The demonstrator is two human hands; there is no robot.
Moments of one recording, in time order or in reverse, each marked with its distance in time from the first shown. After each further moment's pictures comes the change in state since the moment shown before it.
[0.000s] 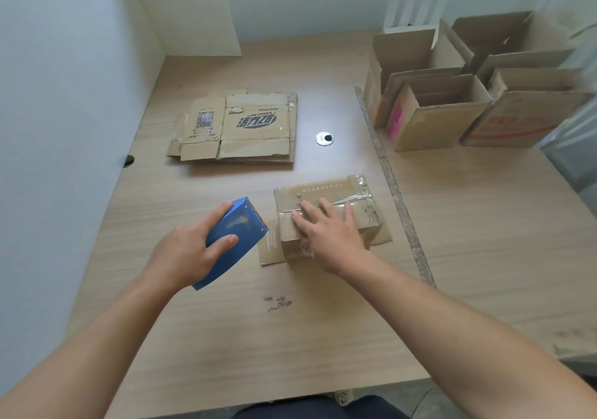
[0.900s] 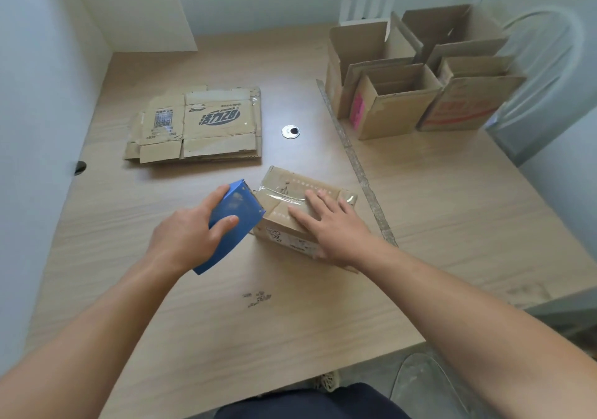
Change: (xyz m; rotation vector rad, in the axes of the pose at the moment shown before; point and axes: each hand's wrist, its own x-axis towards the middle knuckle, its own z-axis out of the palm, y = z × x) left_hand 0.028 0.040 0.013 0.095 -0.018 0.033; right_hand -0.032 0.044 0.007 -0.103 -0.073 0.015
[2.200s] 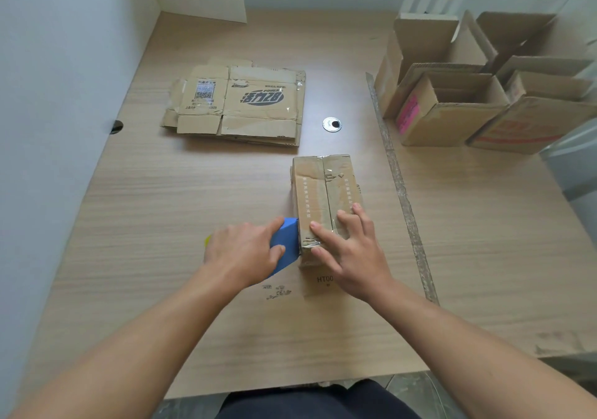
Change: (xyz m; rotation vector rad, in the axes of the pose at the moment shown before) left_hand -0.024 0.017 0.037 0.217 -0.077 0.085; right_hand -0.008 -0.039 0.032 0.351 0.484 0.040
